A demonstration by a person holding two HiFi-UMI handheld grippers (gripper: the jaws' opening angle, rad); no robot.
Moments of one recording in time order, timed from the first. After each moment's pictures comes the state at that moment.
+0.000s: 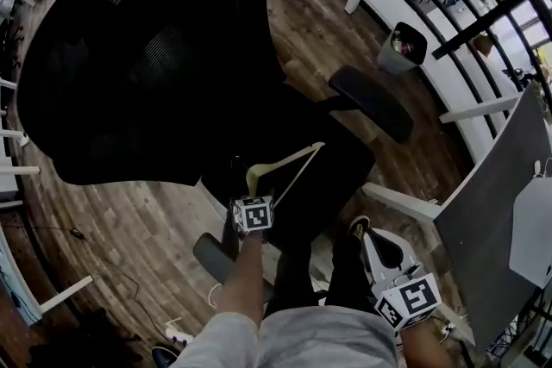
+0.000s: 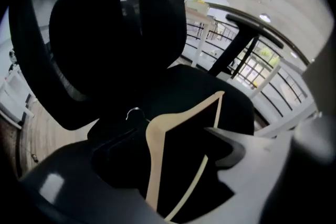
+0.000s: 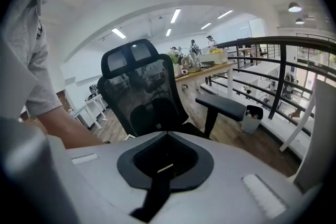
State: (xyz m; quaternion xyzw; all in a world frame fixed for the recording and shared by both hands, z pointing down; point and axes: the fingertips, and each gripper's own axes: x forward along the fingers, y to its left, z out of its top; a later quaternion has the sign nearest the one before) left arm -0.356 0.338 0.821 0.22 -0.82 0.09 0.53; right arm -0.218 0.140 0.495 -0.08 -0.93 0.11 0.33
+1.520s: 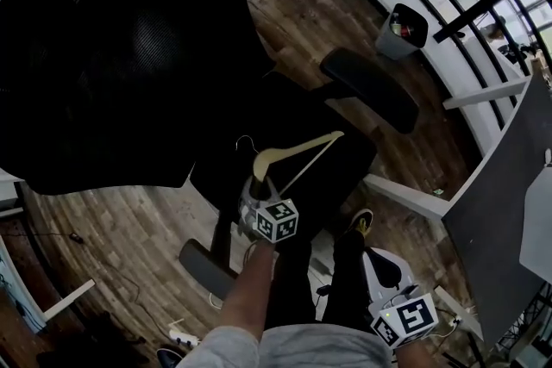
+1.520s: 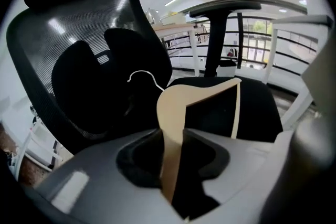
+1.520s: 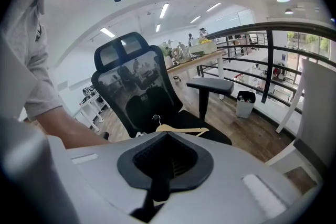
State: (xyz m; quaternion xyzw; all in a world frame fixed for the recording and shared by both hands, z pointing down) left arm -0.364 0.295 0.815 0.18 -0.87 0.26 0.37; right arm -0.172 0.137 0.552 -0.04 -0.92 0.15 0.36
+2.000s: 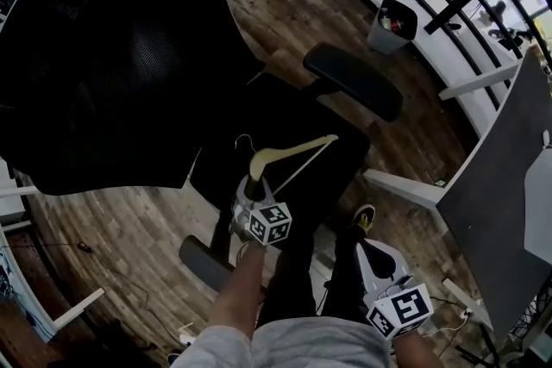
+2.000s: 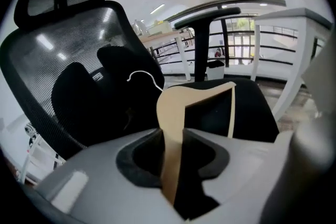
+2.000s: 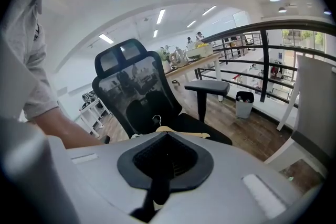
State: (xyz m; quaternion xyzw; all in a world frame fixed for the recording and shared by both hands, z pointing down) left arm -0.351 0.288 0.787 0.23 -0.86 0.30 0.33; right arm -0.157 0.133 0.546 -0.03 -0.93 0.17 0.33
